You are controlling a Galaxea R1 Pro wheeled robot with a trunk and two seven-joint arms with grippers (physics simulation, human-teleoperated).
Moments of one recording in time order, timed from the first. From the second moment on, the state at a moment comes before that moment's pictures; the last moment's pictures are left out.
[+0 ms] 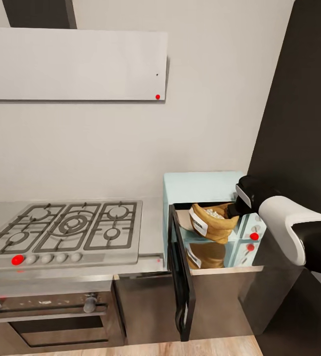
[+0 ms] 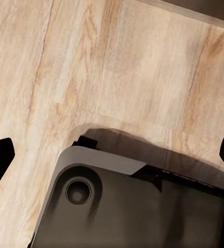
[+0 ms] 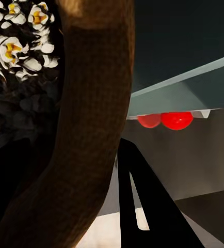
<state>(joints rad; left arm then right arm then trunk) -0.13 -0.04 0.31 -0.12 0.02 -0.26 0.00 -1.43 -0.12 0.20 -0.15 0.08 1.04 0.07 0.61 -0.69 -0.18</state>
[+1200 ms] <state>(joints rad) -0.13 -0.04 0.31 -0.12 0.02 -0.26 0.00 -1.45 -0.12 0.17 -0.16 0.05 1.04 0.08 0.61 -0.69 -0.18</state>
